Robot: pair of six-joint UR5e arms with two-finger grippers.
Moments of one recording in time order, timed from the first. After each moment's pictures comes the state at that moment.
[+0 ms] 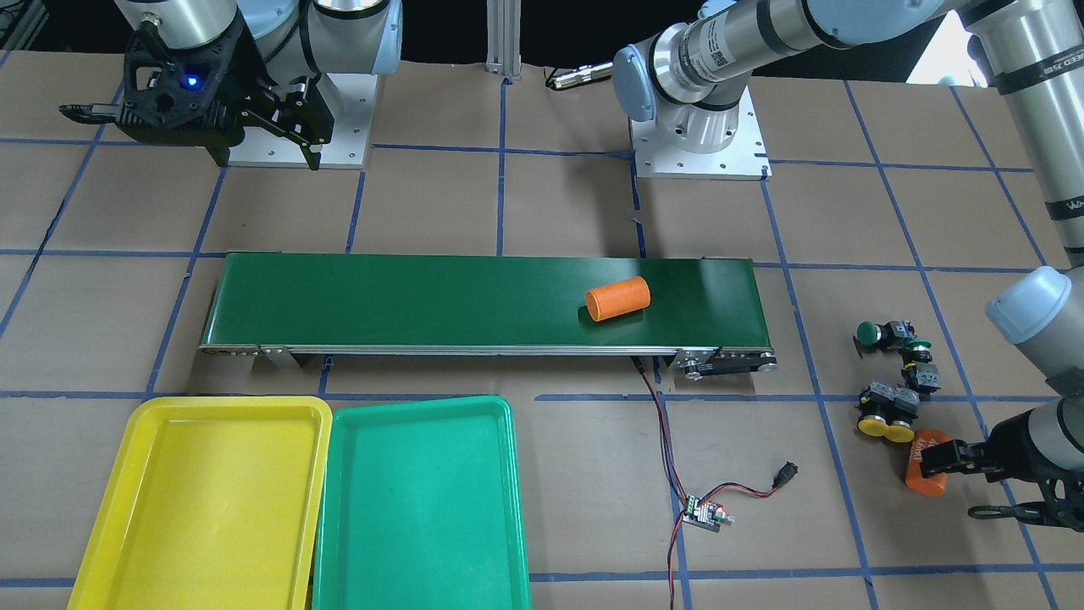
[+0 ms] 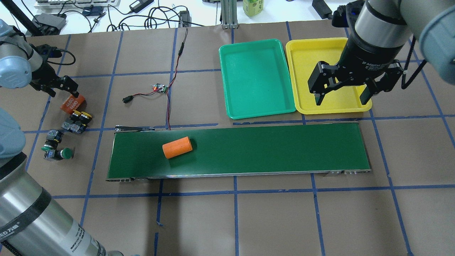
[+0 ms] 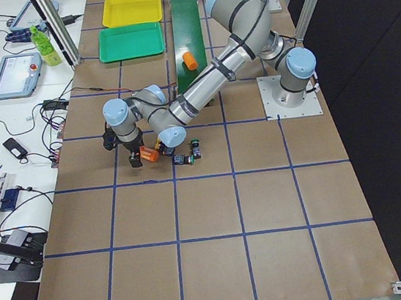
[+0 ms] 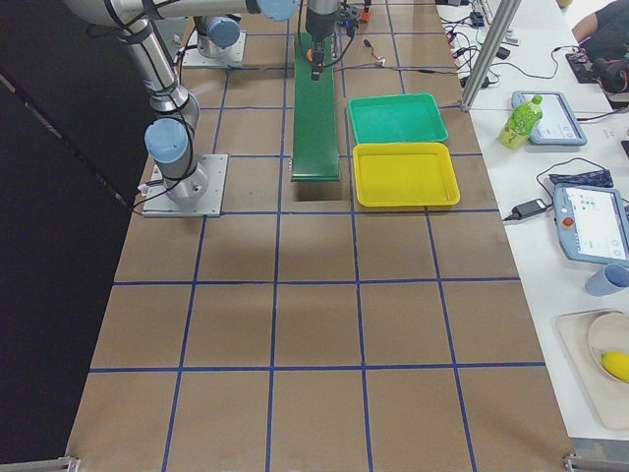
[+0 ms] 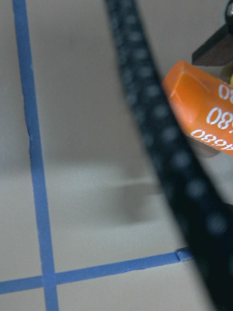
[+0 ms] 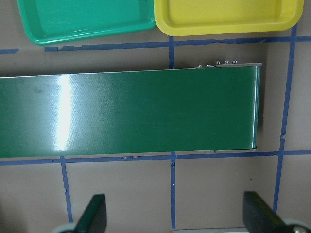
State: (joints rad) left arm -1.05 -2.27 -1.38 -1.09 1.59 0.60; right arm 1.59 -1.65 1.60 -1.43 -1.56 0.04
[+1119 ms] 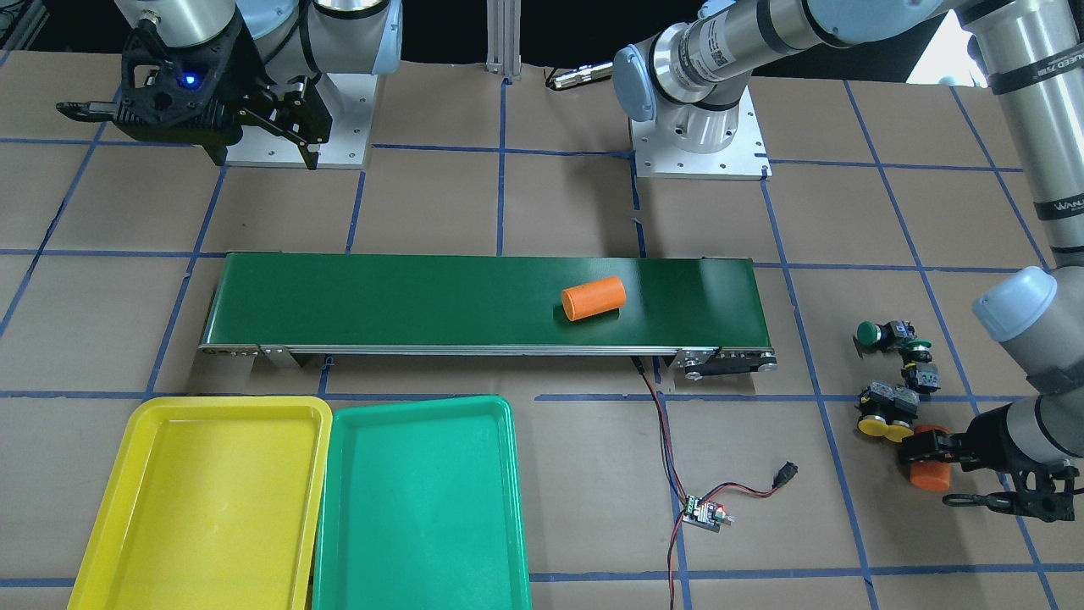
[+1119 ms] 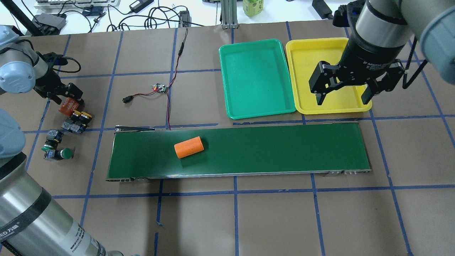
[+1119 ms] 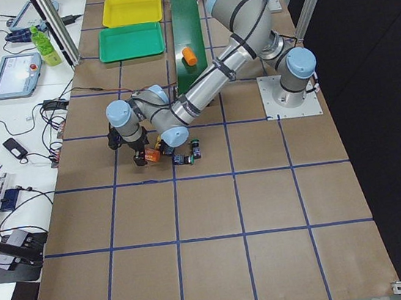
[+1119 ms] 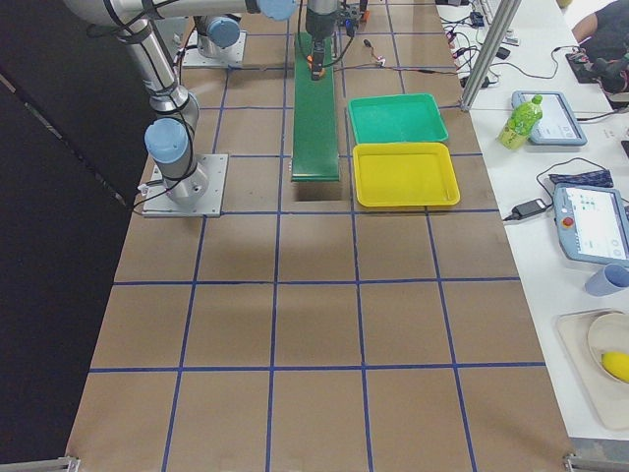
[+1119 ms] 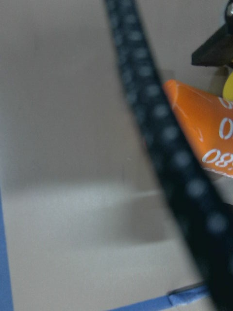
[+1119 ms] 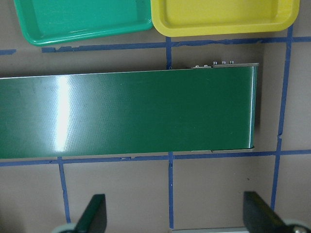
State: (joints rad) left arm -1.05 -2.26 -1.42 -1.12 1.58 0.64; right arm 1.59 -1.65 1.60 -1.43 -1.56 0.05
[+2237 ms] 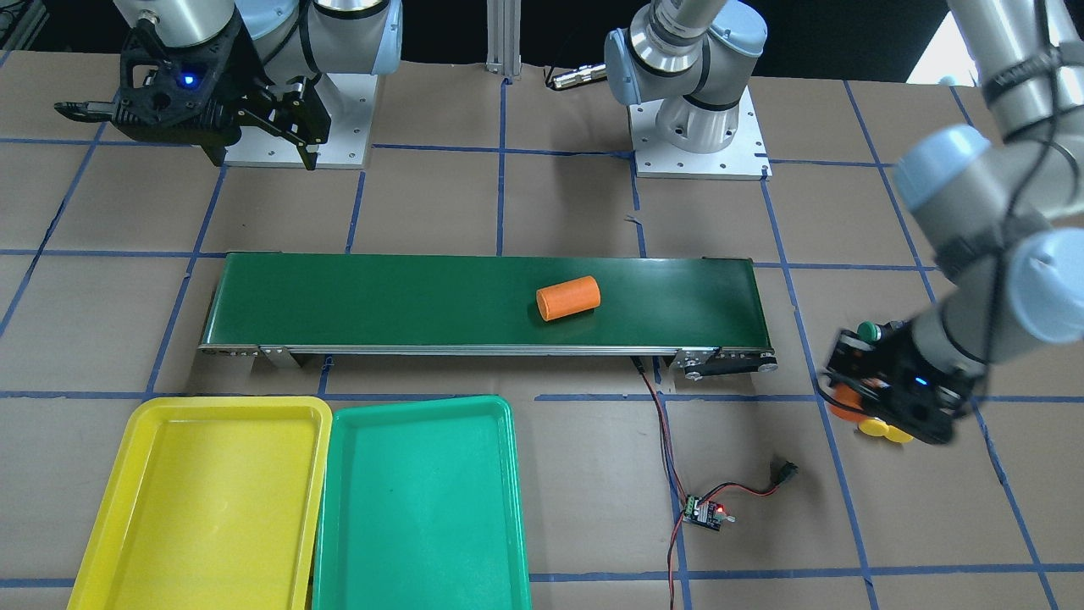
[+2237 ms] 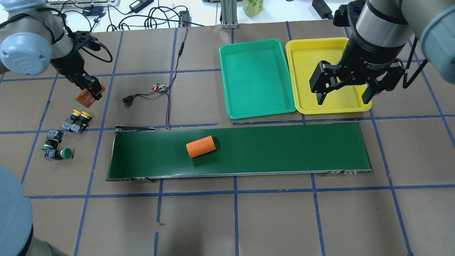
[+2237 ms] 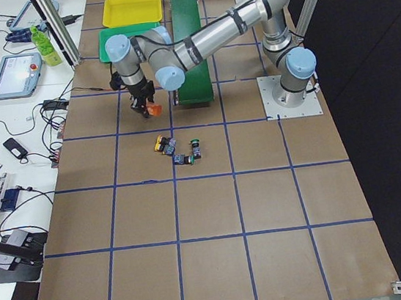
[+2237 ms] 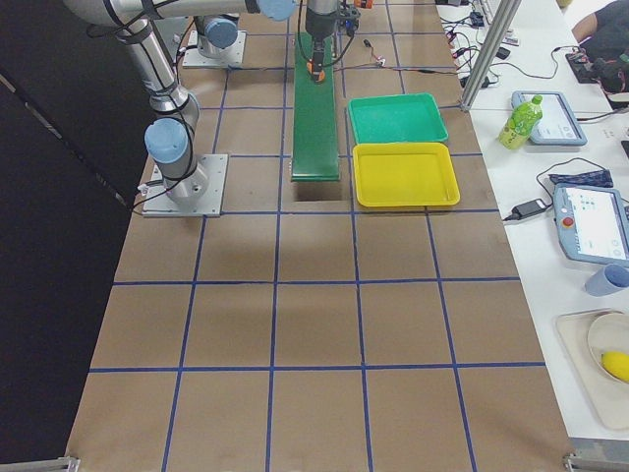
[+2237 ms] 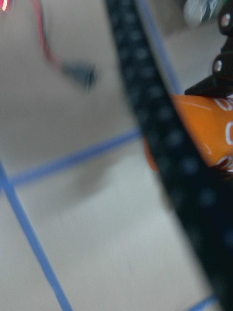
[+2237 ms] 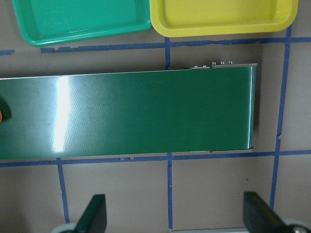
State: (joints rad) left arm -1.33 -1.89 -1.61 -1.34 1.64 0.84; right arm 1.59 -1.65 1.60 -1.43 -1.57 0.05
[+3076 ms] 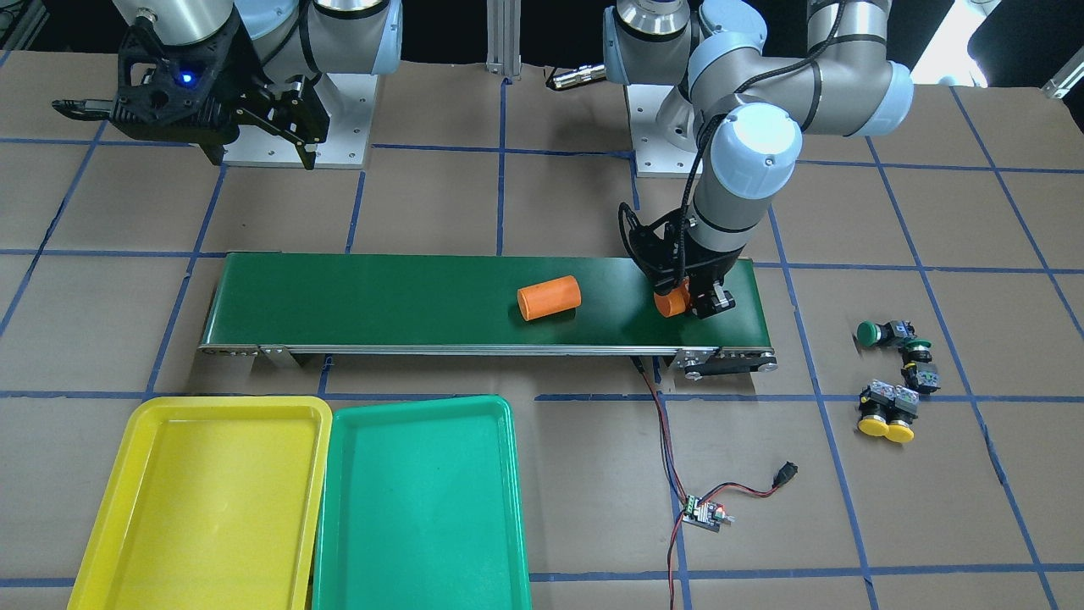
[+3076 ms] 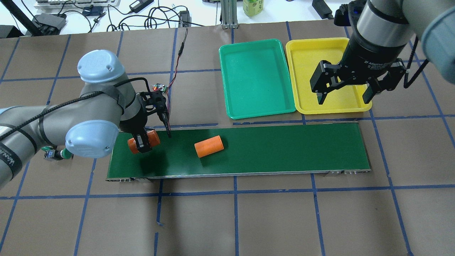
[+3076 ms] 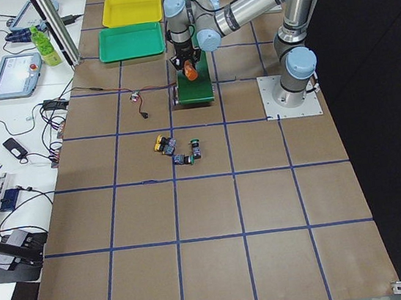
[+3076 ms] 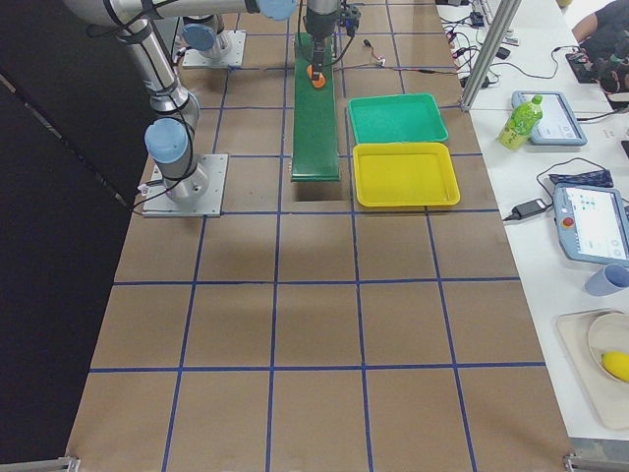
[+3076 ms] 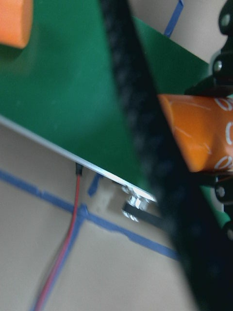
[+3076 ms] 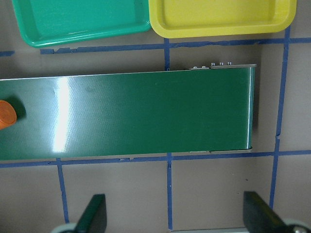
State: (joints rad) left arm -1.57 -1.64 -2.08 -1.04 1.63 1.24; right arm 1.59 -1.66 1.60 -1.43 -1.57 0.05
